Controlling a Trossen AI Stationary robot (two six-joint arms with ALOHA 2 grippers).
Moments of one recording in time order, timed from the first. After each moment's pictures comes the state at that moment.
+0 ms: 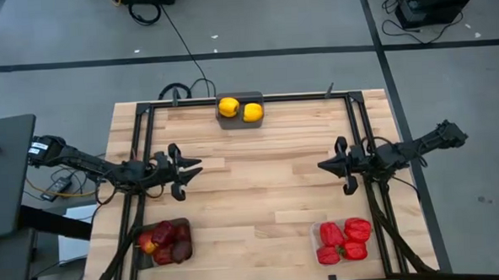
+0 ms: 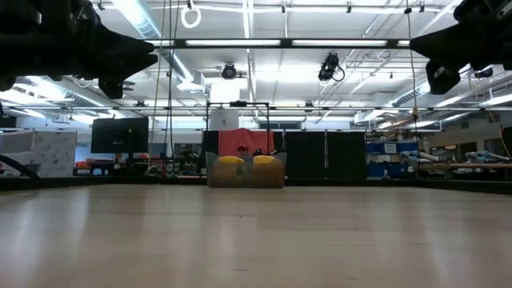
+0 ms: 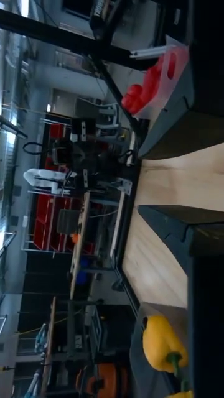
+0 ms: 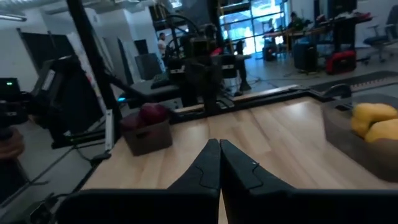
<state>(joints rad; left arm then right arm) -0.25 0.72 0.01 0.90 -0.44 -0.10 0.32 0.21 0.11 0.12 0.35 0.22</state>
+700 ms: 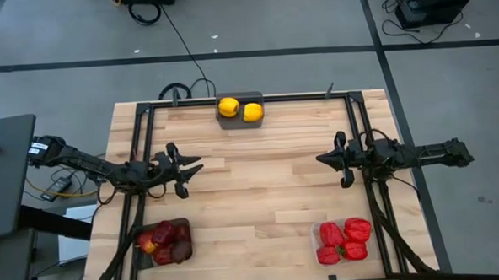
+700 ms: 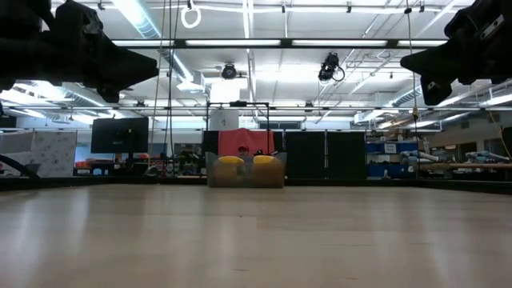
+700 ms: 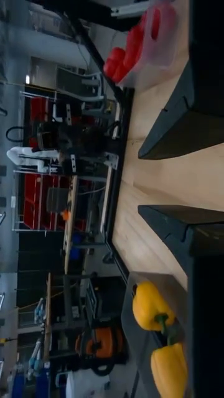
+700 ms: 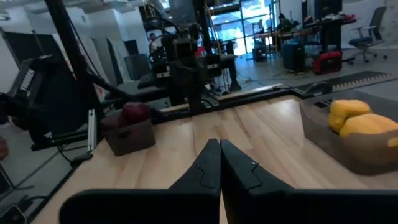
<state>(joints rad) -0.24 0.73 0.01 0.83 -0.53 -0.05 0.05 0.12 0.07 0.06 0.12 0.21</state>
